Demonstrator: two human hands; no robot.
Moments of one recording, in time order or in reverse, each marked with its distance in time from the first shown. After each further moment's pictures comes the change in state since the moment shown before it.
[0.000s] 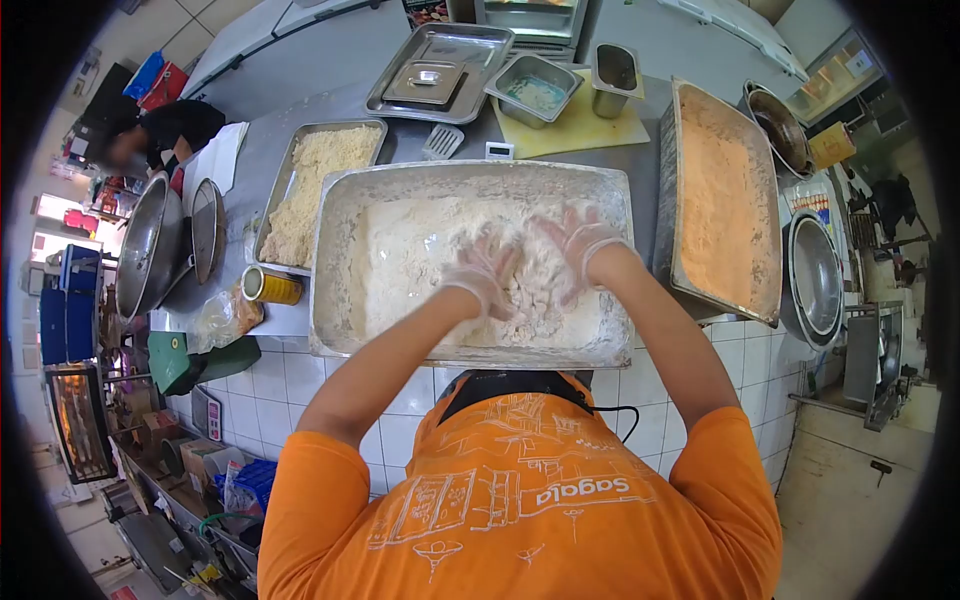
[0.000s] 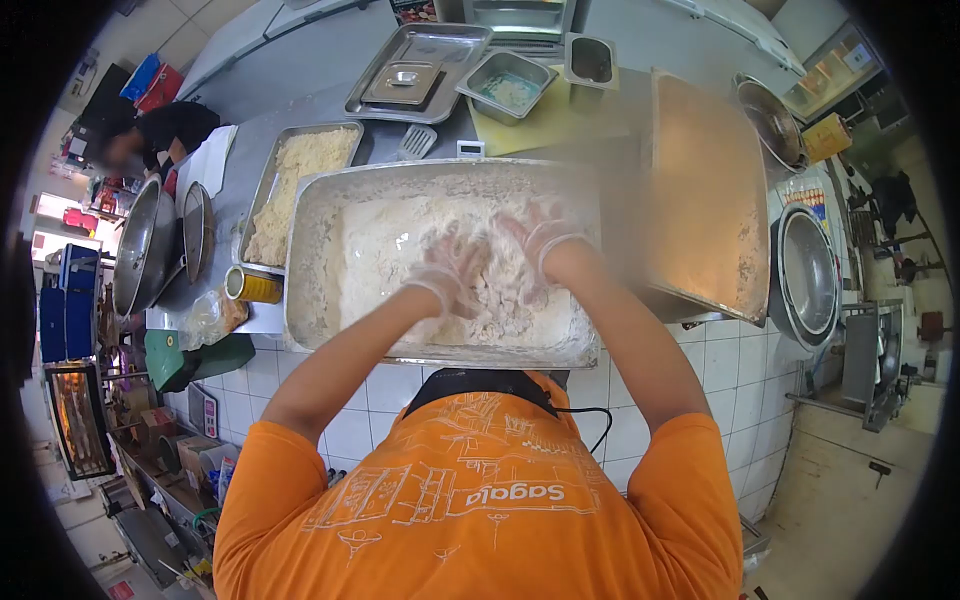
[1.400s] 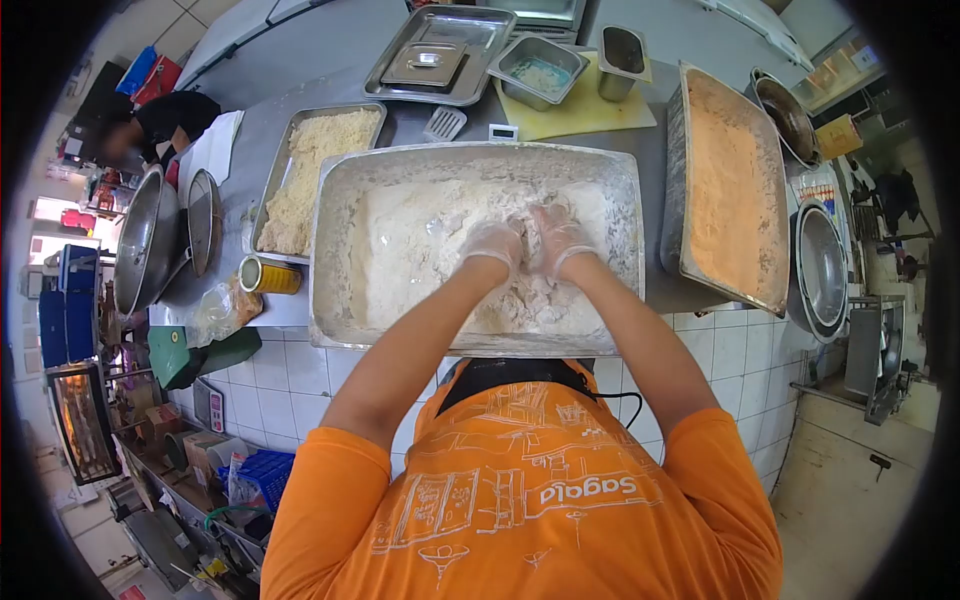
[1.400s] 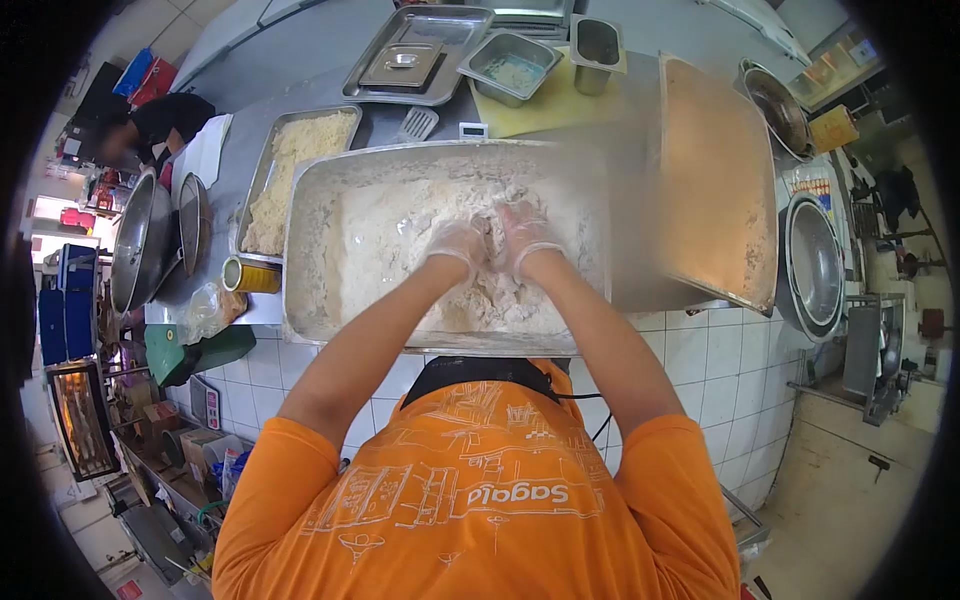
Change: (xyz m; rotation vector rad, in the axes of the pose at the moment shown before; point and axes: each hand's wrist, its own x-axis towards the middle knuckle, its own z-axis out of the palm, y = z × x) left_hand 0.054 -0.005 0.007 -0.169 0.227 -0.038; right_hand 0.049 -0.034 0.049 0.408 0.218 0.201
